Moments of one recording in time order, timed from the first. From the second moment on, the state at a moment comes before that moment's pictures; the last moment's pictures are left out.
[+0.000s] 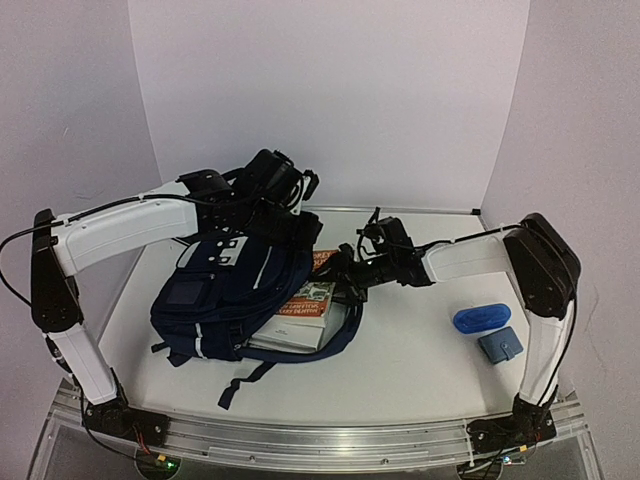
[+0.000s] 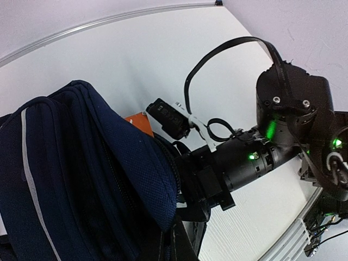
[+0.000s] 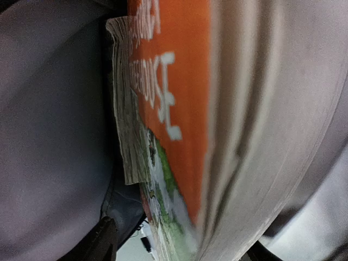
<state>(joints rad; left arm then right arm) -0.96 1.73 1.65 -0.65 -0.10 -0.44 0.69 1.99 1.22 0.14 -0.68 1.11</state>
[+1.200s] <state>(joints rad) -0.95 1.69 1.55 -0.58 -0.02 -0.46 0.61 1.70 1.26 -0.27 -0.59 0.69</state>
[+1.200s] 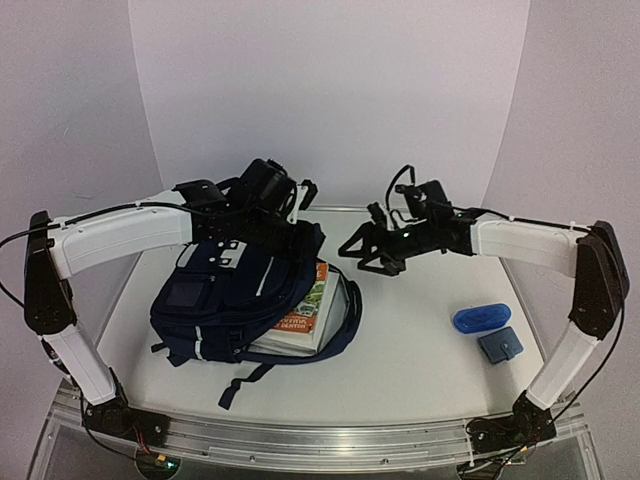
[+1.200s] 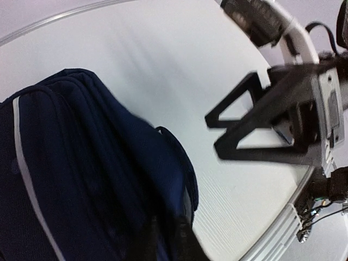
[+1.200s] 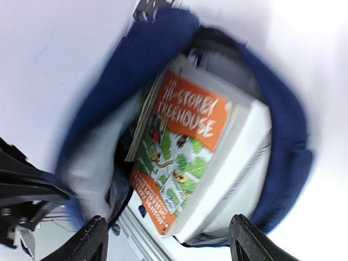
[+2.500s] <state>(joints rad) -1.01 1.03 0.65 -0.62 -0.28 -1.37 0.58 2.15 1.63 -0.37 -0.66 0.32</state>
